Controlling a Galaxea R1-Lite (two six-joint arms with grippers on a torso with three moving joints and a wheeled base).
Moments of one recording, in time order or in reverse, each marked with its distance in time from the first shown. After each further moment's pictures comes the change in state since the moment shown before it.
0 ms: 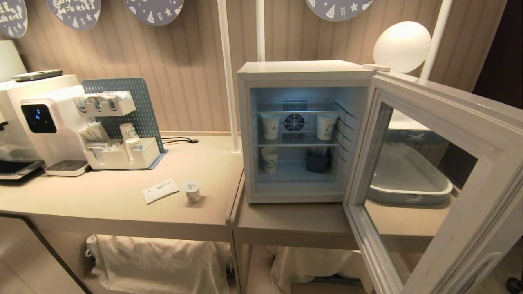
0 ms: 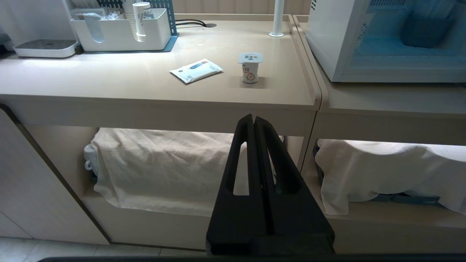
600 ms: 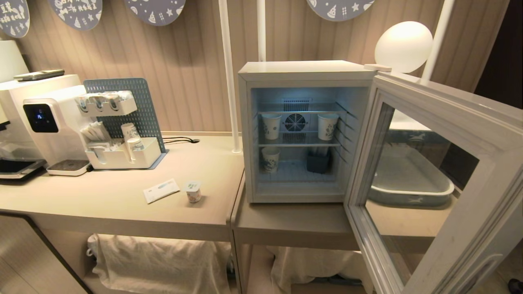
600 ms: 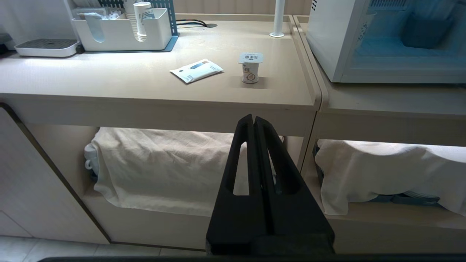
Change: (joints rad) left arm 0.000 0.000 0.000 0.000 0.000 -0.002; right arm 0.006 0.607 -0.391 -0.077 0.061 0.287
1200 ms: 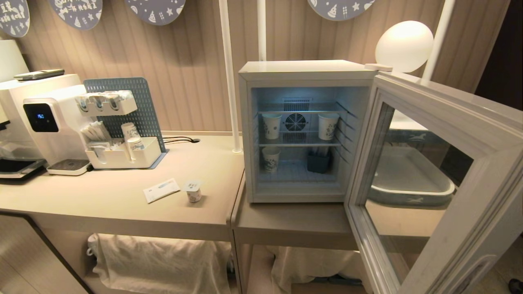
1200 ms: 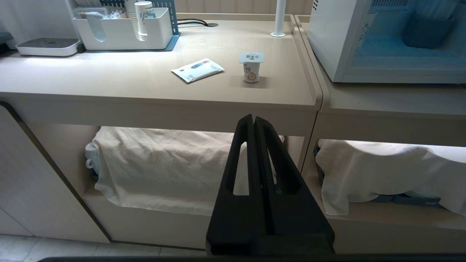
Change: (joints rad) left arm 0.000 0.000 0.000 0.000 0.000 0.000; right arm -0.434 0.603 0.023 -0.625 1.288 0.142
